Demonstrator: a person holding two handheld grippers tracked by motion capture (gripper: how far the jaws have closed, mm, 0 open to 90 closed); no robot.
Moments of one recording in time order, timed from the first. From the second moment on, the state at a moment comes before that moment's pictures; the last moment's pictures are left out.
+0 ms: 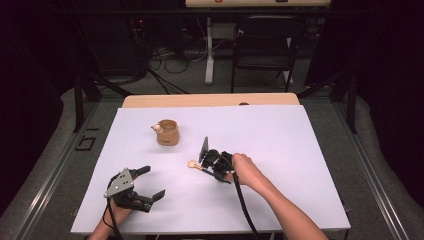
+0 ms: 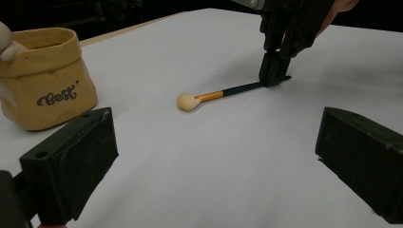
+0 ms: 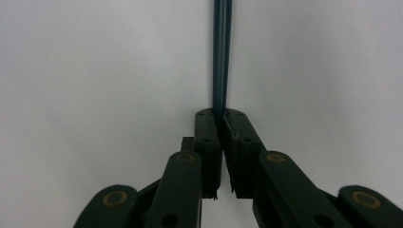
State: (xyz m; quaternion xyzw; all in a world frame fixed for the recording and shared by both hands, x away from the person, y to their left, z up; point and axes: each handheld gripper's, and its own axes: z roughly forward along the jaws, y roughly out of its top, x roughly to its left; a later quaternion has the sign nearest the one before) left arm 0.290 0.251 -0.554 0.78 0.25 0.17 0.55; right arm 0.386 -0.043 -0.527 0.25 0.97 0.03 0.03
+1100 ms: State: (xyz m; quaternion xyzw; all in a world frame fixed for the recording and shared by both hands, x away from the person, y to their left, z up) left arm 0.291 0.250 -0.554 0.78 0.25 0.17 0.55; right arm 0.382 -0.064 -0.511 0.26 0.96 0.12 0.02
